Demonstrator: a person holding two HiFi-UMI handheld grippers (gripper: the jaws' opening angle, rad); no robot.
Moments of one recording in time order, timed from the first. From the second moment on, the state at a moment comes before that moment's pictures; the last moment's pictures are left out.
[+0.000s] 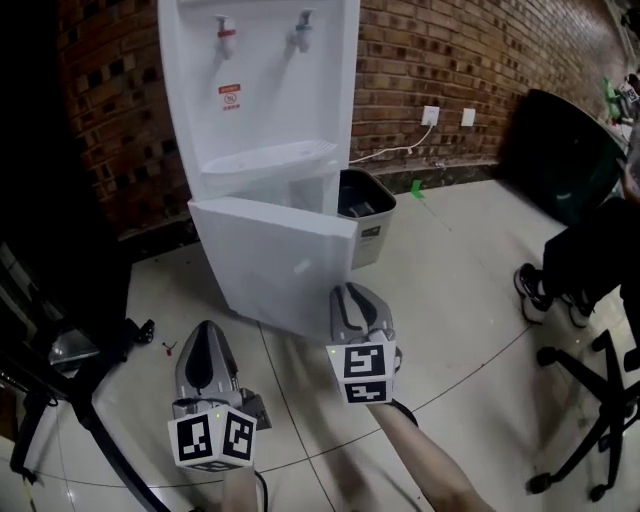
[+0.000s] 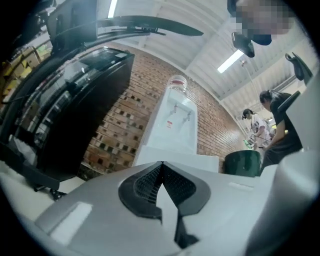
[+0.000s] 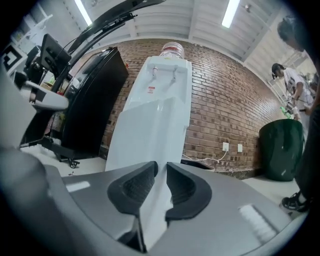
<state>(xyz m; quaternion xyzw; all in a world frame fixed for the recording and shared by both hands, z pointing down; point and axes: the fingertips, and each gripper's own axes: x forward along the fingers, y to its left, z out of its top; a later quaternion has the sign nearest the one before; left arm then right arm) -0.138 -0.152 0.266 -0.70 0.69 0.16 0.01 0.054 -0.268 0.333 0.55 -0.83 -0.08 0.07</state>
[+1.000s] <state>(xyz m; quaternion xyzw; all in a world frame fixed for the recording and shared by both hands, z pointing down) -0.098 -0.233 0.302 -0.73 0.67 0.12 0.01 0.080 -0.354 0.330 0.55 -0.83 -0.10 0.06</state>
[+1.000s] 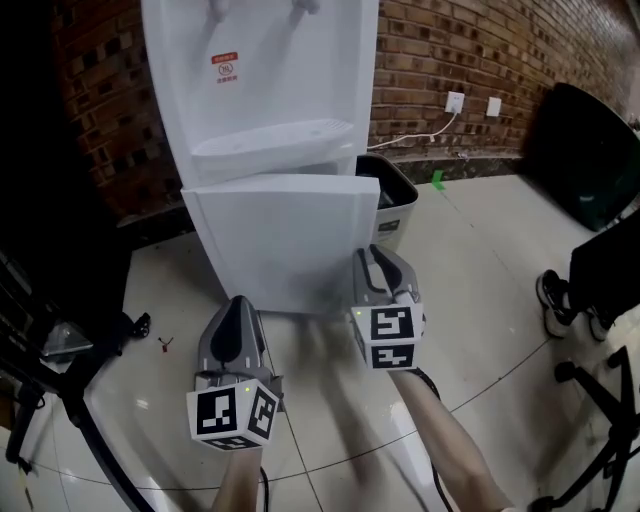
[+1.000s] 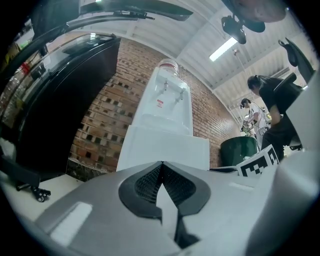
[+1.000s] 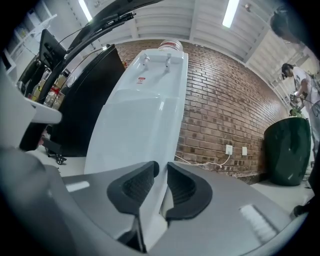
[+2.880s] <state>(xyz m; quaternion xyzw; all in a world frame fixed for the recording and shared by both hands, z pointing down) -0.109 -0.294 0.349 -0.71 0.69 0.08 -0.01 0.060 -0.447 0.333 0.53 -0.85 -0.07 0.05</state>
